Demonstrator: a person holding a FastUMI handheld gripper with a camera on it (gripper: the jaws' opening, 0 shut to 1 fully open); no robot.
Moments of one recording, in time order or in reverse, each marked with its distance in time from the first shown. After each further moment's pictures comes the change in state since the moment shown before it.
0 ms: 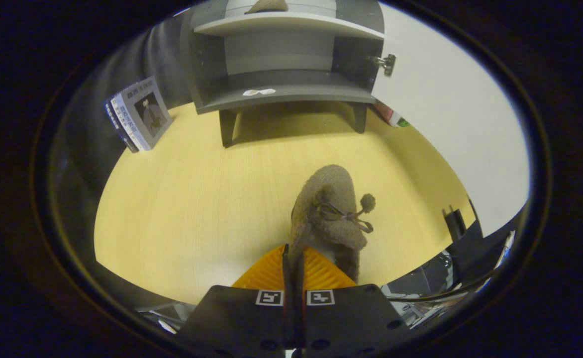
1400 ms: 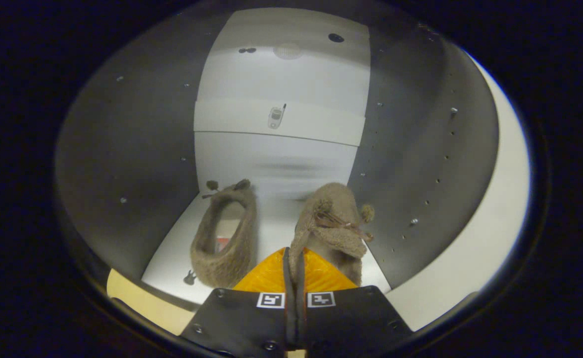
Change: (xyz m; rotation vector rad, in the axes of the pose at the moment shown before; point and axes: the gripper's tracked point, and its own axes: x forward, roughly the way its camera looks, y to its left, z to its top) arm -0.034 -0.011 0.480 -0.158 -0.532 0.026
